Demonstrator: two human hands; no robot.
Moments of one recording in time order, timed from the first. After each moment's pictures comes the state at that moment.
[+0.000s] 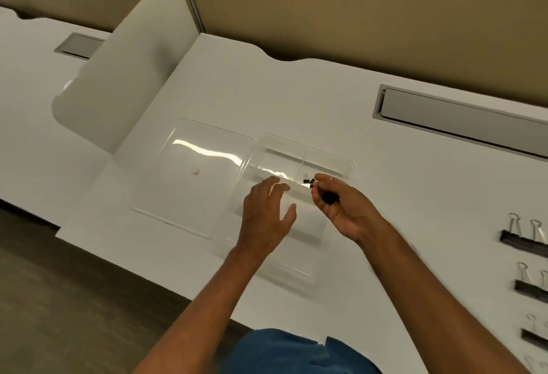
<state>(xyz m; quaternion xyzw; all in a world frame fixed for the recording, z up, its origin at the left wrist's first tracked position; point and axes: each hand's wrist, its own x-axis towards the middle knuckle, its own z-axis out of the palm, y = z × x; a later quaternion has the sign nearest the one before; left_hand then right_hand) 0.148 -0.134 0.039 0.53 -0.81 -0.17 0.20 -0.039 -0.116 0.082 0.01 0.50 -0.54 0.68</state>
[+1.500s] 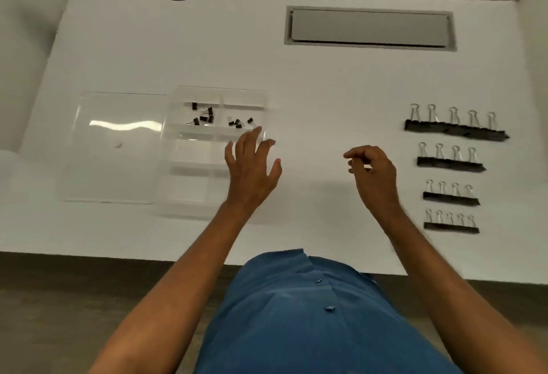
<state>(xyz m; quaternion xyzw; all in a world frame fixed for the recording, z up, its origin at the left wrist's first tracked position) 0.064 -0.066 0.027 0.43 -0.88 -0.12 0.16 -0.146 0.079 0.061 -0.29 0.80 -0.45 0.25</state>
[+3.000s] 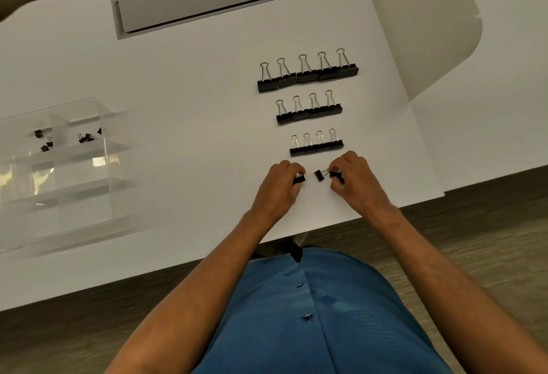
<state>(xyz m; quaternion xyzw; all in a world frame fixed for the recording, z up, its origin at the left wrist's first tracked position) -0.182 0.192 -0.012 0.24 -0.90 -0.36 -0.04 -0.329 0.350 -0.009 -0.40 0.87 -0.20 0.23</state>
